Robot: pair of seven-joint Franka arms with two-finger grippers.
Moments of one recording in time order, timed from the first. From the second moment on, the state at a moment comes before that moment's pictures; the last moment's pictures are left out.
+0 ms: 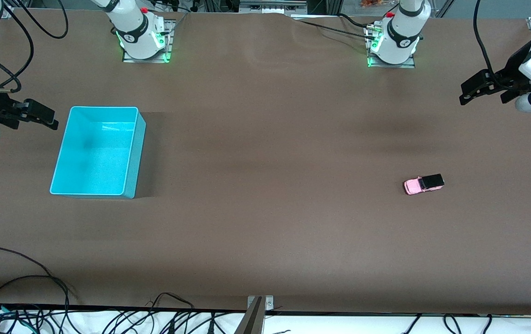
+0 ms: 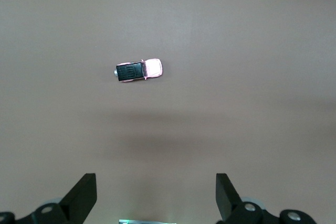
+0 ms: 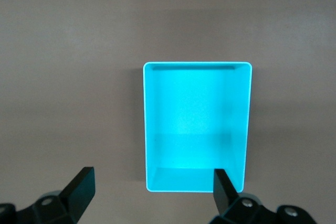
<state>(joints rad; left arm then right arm) 0.02 -0.03 -0.09 -1.56 -0.02 1.46 -0.14 0.15 0.09 -0.15 -1.53 0.04 1.59 0.01</state>
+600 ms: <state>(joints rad) 0.02 -0.03 -0.09 -1.56 -0.02 1.46 -0.14 0.15 0.09 -0.15 -1.53 0.04 1.59 0.01</state>
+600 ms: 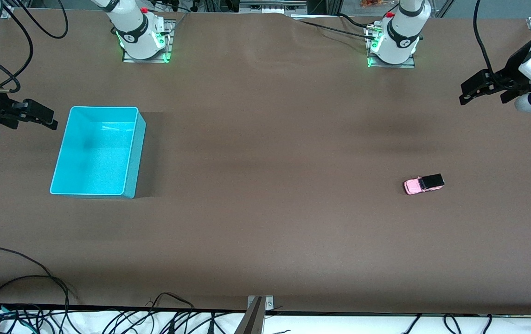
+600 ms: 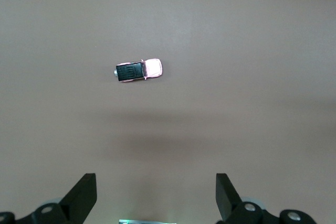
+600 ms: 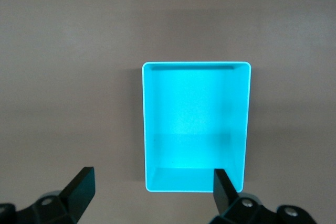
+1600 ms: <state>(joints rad) 0.02 0.00 -0.09 -1.56 -0.02 1.46 -0.14 0.15 0.09 -0.15 -1.53 0.04 1.59 0.01</state>
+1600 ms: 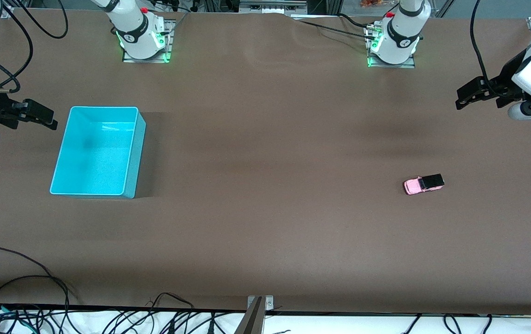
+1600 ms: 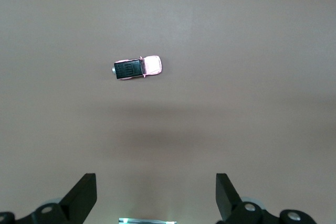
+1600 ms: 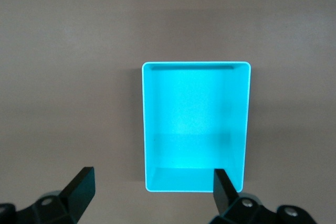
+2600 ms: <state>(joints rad) 0.03 0.01 -0.09 -1.56 -0.02 1.46 -0.14 0.15 0.09 -0.15 -1.53 0.04 1.59 0.01</state>
